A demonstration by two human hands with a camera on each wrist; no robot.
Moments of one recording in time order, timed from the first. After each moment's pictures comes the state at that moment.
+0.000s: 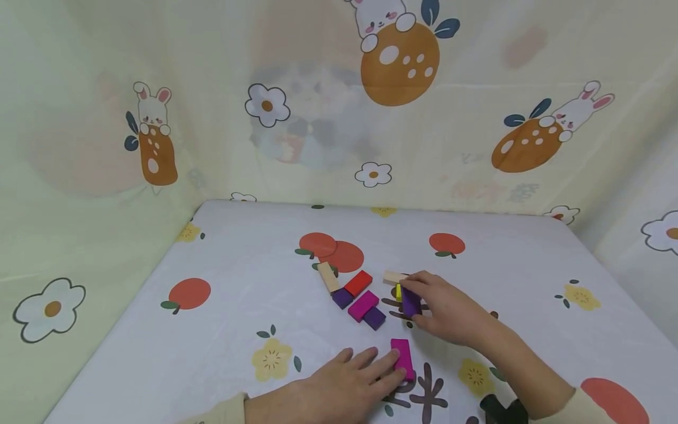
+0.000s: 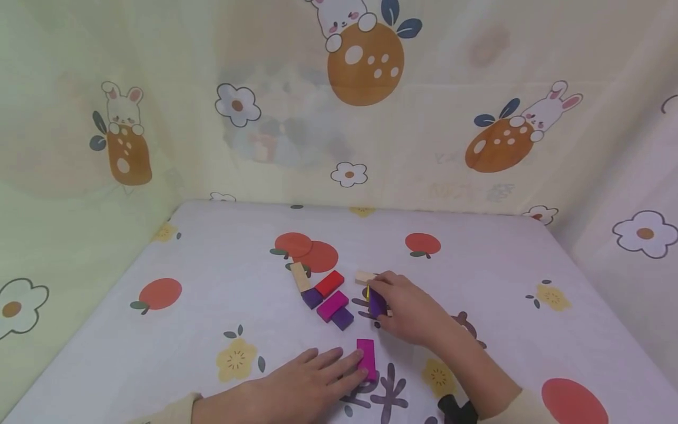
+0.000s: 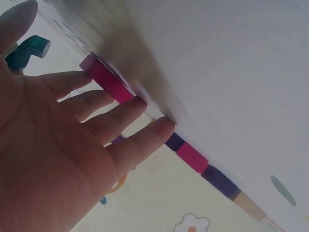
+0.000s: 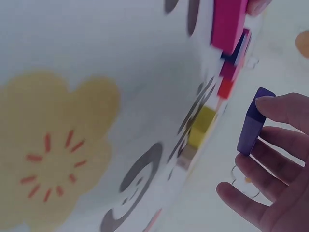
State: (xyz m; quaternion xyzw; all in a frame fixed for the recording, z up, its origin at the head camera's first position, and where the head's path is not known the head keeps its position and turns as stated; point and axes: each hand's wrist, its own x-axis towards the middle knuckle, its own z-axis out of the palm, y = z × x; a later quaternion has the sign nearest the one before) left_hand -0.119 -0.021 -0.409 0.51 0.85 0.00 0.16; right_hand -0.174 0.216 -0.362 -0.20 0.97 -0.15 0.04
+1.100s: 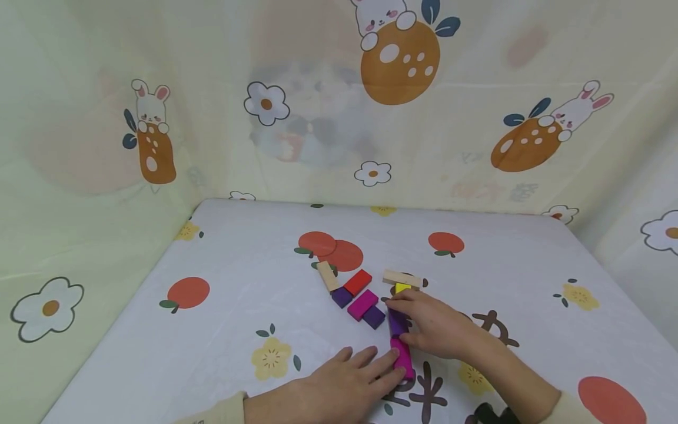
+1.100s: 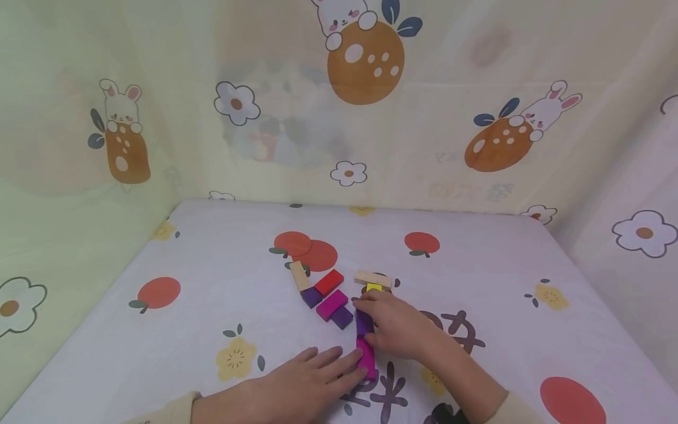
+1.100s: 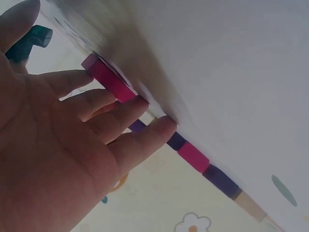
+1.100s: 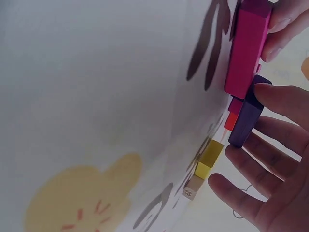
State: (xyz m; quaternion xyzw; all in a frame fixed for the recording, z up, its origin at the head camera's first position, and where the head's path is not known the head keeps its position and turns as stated) left_hand -0.117 -0.021 -0.409 0.51 0.84 -0.01 0.15; right_hand -0.165 0.197 -0.375 -0.20 0.96 -0.13 0.11
